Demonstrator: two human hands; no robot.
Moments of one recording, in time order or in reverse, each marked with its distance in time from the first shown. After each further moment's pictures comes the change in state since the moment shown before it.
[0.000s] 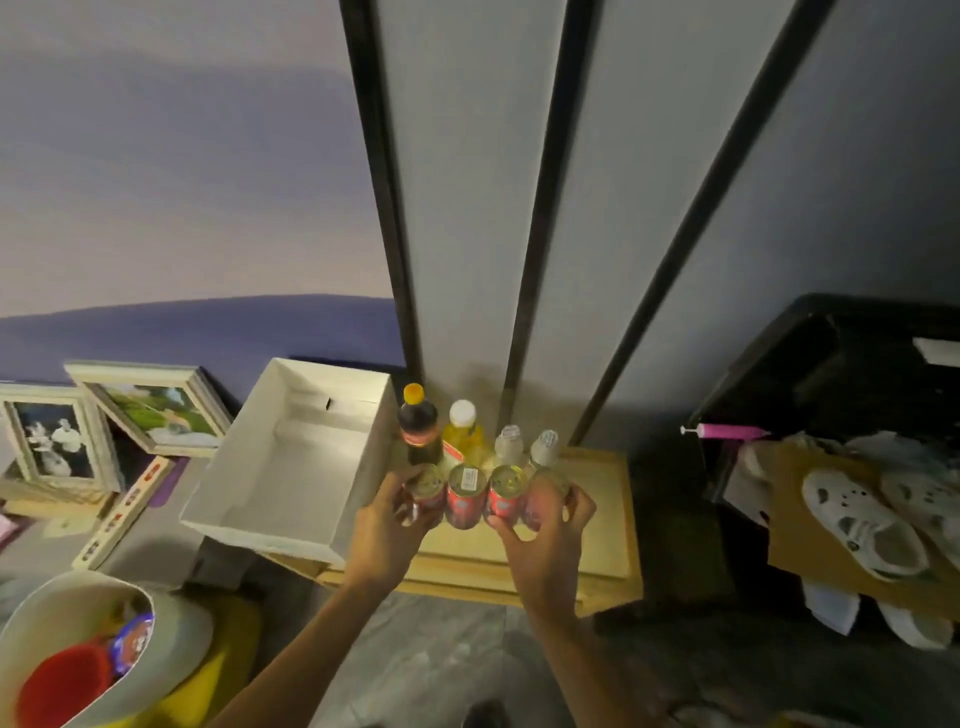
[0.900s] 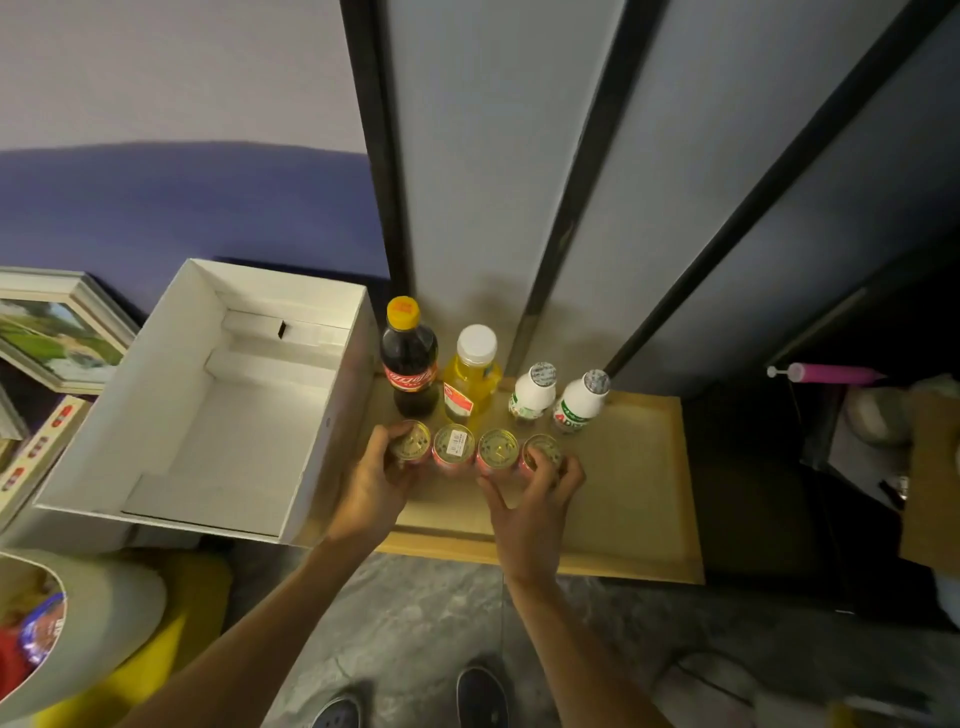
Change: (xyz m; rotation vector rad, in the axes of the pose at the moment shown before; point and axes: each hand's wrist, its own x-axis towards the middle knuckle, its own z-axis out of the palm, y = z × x) left_hand 0.088 -0.158 0.043 -0.102 -0.135 -0.069; right_hand 0.005 0.112 0.128 -0.183 -0.013 0.065
